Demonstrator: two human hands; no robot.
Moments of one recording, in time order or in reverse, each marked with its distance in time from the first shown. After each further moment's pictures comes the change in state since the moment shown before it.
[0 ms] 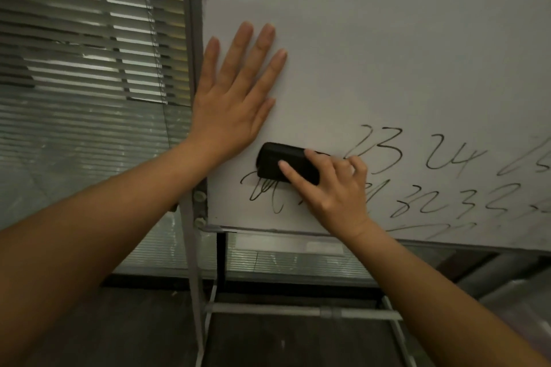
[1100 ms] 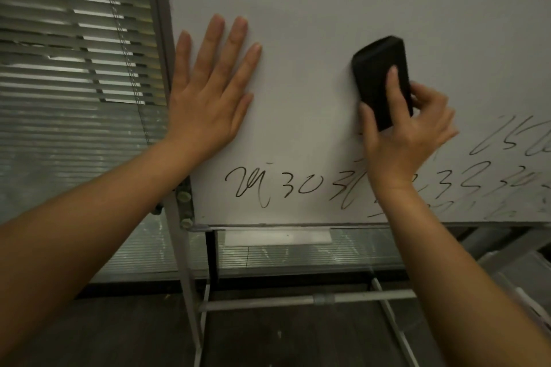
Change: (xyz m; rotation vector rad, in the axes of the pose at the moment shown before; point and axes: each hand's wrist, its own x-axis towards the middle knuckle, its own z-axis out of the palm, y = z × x) left_hand 0.000 0.001 0.002 -0.015 0.010 0.026; right_hand 0.020 0.081 -0.025 -0.137 0.083 0.726
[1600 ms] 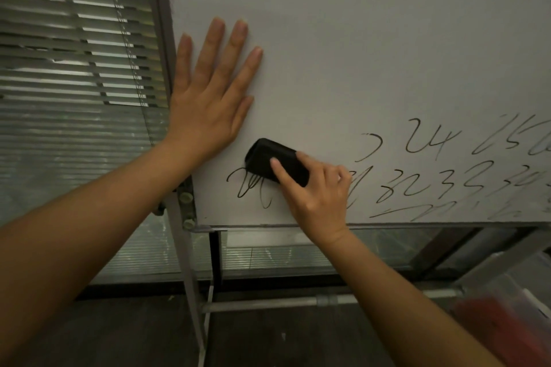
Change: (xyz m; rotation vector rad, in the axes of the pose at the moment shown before) left_hand -0.002 -0.005 -0.002 0.012 -0.017 0.021; right_hand -0.102 -0.061 0.000 0.058 -0.163 -0.482
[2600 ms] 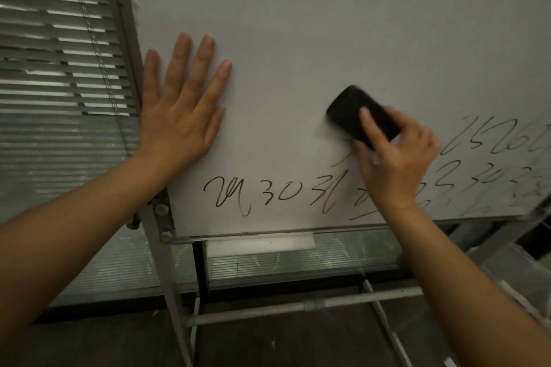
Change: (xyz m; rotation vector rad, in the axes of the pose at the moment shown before) left_hand -0.004 0.008 0.002 -0.052 0.032 -0.008; right_hand 0.018 0.138 -0.033 -0.099 0.036 0.218
